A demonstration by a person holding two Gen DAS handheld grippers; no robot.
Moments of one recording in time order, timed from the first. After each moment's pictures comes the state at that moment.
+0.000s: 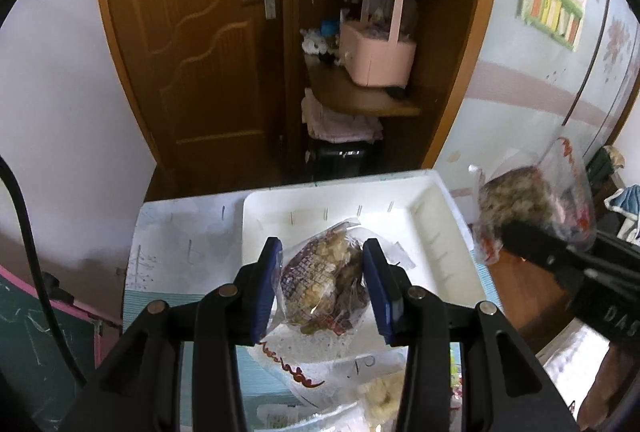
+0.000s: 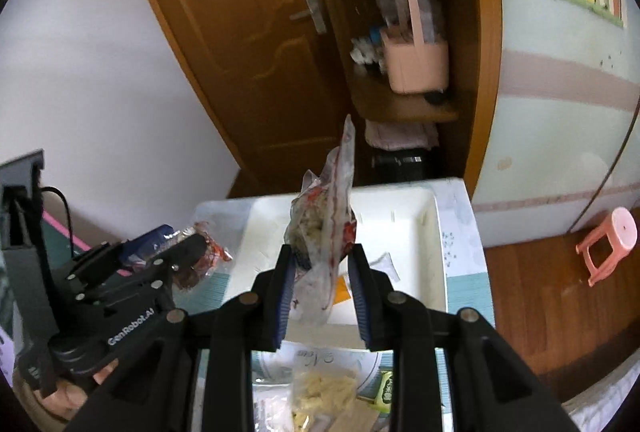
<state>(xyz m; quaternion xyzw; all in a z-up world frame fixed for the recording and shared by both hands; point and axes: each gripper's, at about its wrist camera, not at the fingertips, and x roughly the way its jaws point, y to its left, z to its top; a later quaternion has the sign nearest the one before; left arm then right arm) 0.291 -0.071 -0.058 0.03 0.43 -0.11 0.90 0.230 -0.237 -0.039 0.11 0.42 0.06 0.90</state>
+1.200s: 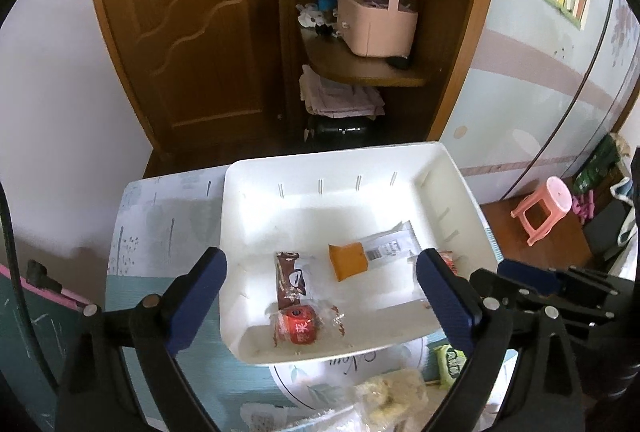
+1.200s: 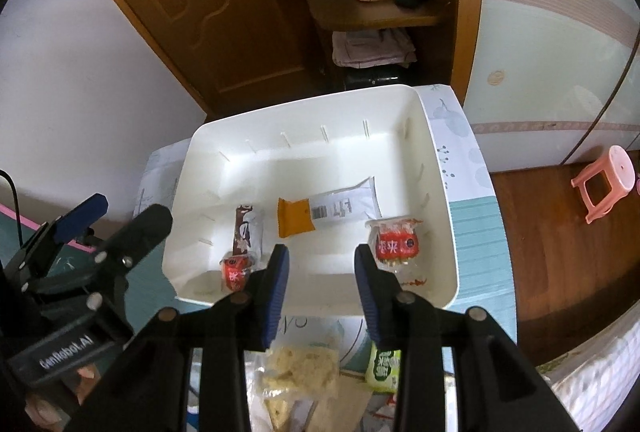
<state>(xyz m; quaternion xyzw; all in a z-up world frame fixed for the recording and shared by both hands) 0.287 -0.081 -0.097 0.03 0.45 -0.11 0.89 0.248 -0.246 -0.130 0.13 0.52 0.02 0.84</state>
